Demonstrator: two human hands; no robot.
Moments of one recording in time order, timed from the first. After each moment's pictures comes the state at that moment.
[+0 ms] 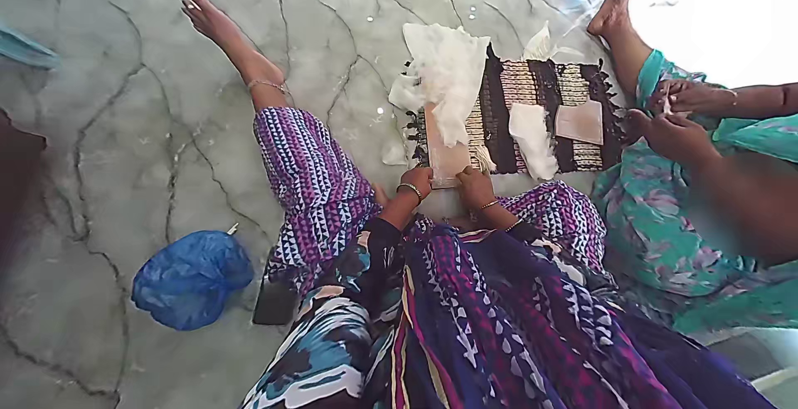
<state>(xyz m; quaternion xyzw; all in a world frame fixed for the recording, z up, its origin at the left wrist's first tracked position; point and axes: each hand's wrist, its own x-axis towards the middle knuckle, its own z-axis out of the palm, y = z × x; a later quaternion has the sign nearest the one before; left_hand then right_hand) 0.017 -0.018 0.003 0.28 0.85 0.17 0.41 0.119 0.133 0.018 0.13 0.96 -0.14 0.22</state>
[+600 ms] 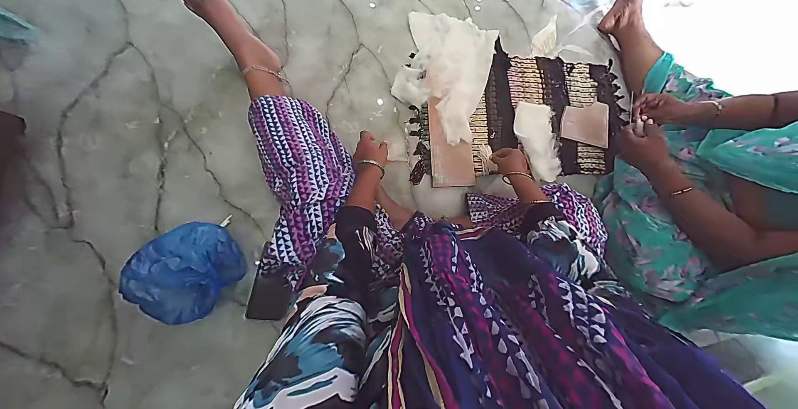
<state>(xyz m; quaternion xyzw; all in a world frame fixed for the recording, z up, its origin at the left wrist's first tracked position) -0.040 -0.083 0.014 -0.06 0.90 0.35 0.24 0.094 0.229 0.019 0.41 0.85 -0.30 0.14</state>
